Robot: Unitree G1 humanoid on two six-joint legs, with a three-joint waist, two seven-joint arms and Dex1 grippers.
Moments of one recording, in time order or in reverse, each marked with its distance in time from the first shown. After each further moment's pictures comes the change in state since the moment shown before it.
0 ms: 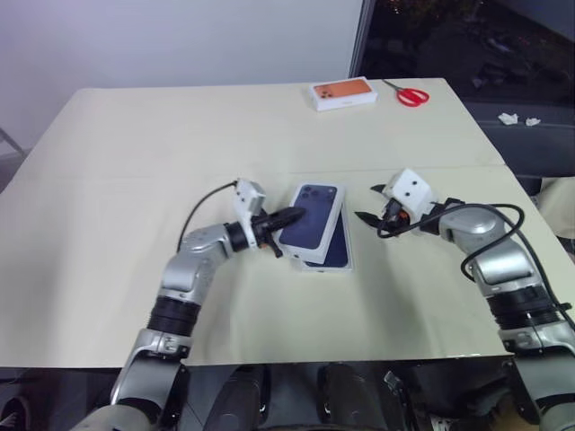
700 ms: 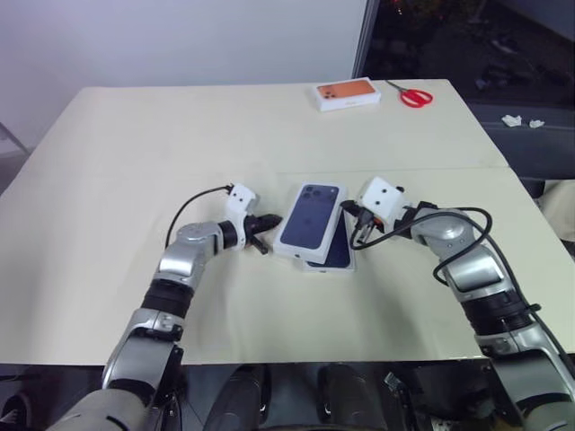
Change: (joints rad) left arm -0.112 0.006 -0.094 0.258 0.174 0.040 0.046; right arm -0.002 0.076 0.057 -0.074 -0.140 0.028 -0.050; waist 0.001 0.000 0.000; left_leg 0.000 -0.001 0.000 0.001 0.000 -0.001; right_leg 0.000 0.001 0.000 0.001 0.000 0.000
